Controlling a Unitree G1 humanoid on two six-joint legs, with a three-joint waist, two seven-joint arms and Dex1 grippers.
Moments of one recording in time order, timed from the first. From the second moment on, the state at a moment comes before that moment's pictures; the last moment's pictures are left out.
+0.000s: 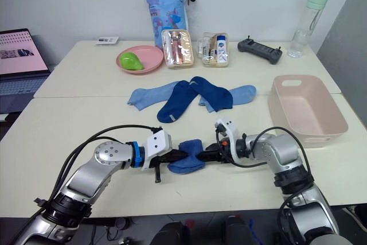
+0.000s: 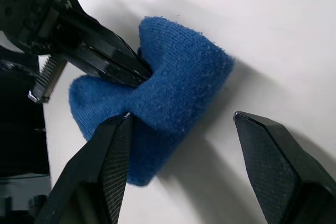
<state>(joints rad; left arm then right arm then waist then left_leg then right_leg) -0.31 0.65 -0.28 -0.14 -0.15 0.34 -0.99 -0.58 -0.35 0.20 0.01 0.53 1.18 0.80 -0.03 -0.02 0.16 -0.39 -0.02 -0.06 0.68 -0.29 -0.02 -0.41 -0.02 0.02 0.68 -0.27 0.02</state>
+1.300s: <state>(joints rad) -0.30 0.65 -0.03 -0.27 -0.44 0.57 -0.99 -0.63 -0.32 0.03 0.03 0.63 1.30 0.70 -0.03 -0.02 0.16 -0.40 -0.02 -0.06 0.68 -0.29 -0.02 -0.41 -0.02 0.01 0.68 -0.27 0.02</state>
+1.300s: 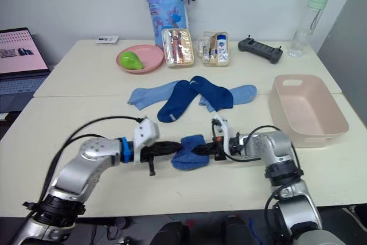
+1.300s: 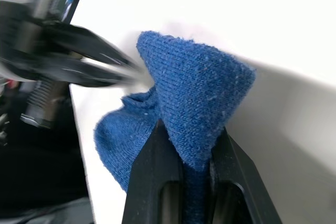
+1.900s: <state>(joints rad) -0.75 0.31 -0.08 -0.21 -0.63 0.65 -0.82 -0.73 -1.00 -0.17 -0.04 0.35 0.74 0.69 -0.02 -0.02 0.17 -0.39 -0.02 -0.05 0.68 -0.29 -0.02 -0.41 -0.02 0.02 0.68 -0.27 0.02</state>
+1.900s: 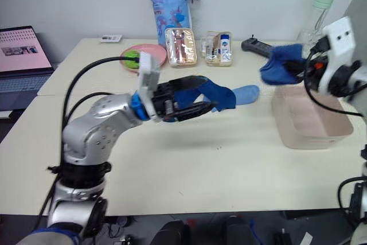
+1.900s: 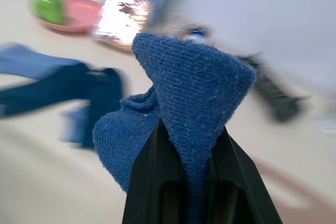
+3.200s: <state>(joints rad) -0.59 0.32 -0.16 -0.25 -0.51 0.57 -0.76 -1.09 -1.07 0.25 0.90 -0.24 -0.39 1.38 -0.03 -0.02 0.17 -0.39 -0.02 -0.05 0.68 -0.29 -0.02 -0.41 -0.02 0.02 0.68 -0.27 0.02</state>
